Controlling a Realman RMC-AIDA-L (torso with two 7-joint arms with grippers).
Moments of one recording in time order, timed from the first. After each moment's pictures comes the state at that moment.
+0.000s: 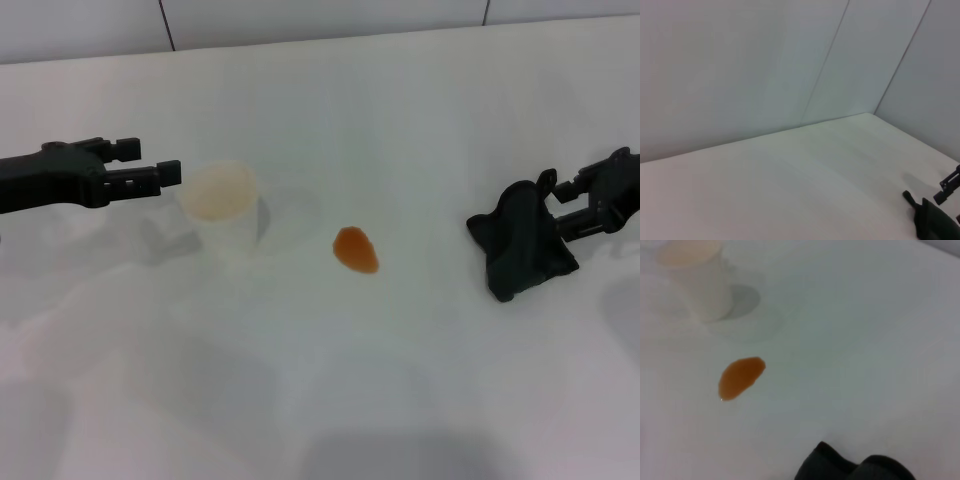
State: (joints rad) left arm -0.89 -2.03 2.85 -0.60 -0.27 1.62 -1.43; right arm 0.97 2.02 -2.83 0.87 -0.17 -1.59 1.28
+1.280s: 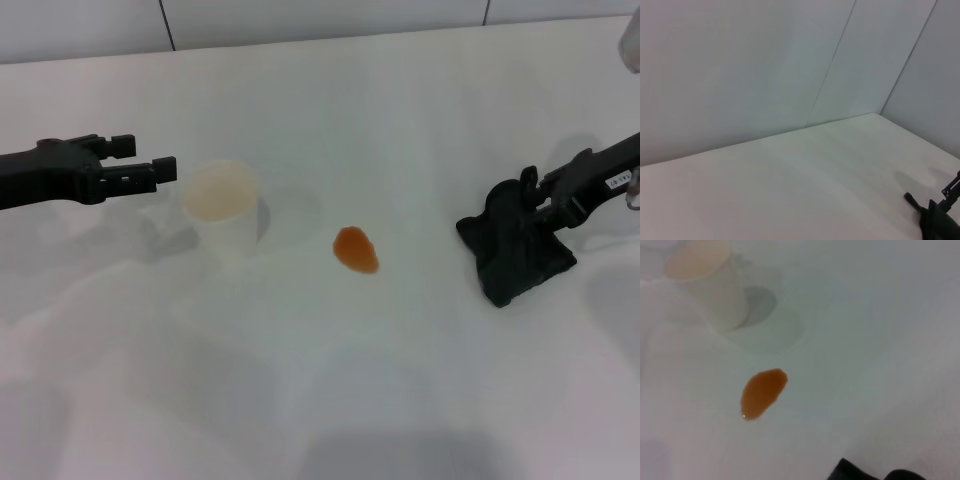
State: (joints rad) left arm -0.89 -2.02 2.85 -0.60 -0.27 1.61 -1.43; right arm 1.05 2.01 -2.83 0.78 -0.26 -1.57 1.44
